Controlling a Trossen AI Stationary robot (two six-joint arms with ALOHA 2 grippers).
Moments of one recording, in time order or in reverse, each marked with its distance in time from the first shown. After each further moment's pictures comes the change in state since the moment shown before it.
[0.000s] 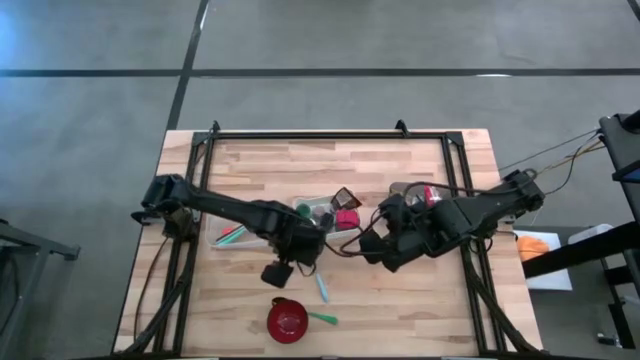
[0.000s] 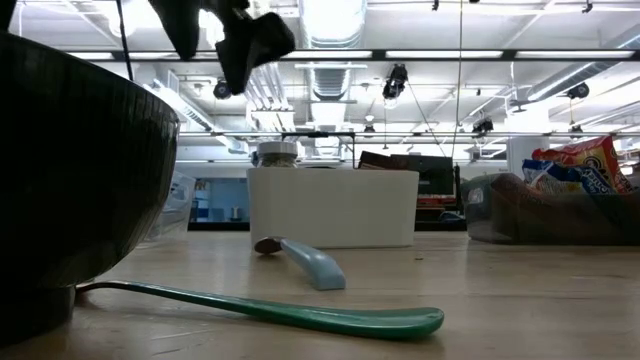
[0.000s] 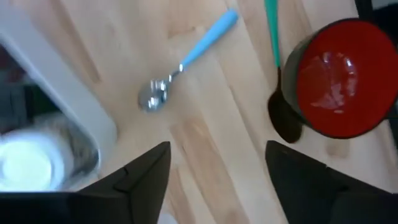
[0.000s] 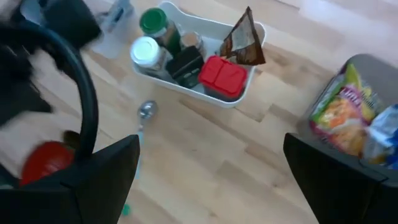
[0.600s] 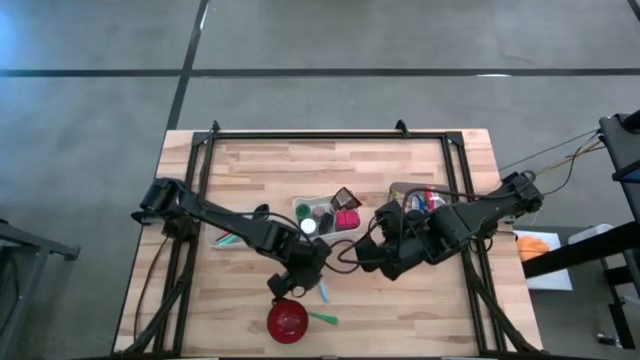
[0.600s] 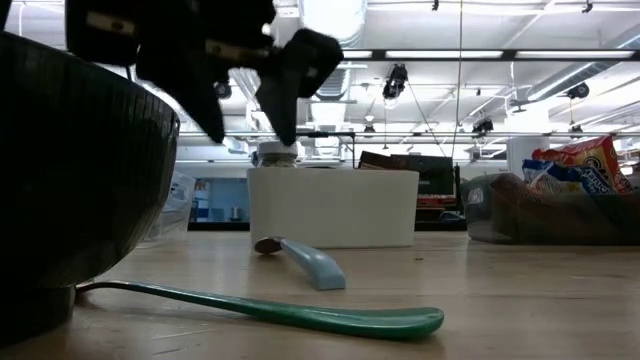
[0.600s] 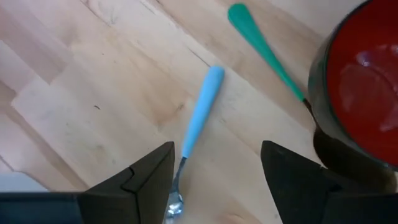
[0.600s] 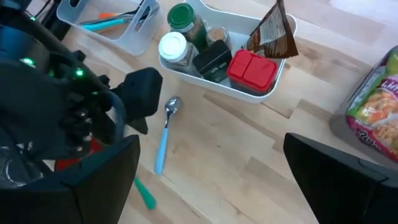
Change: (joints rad) left arm -0.060 0.001 -0.300 0.561 0.004 0.412; right arm 0.030 0.015 0.003 0.085 0.000 0.015
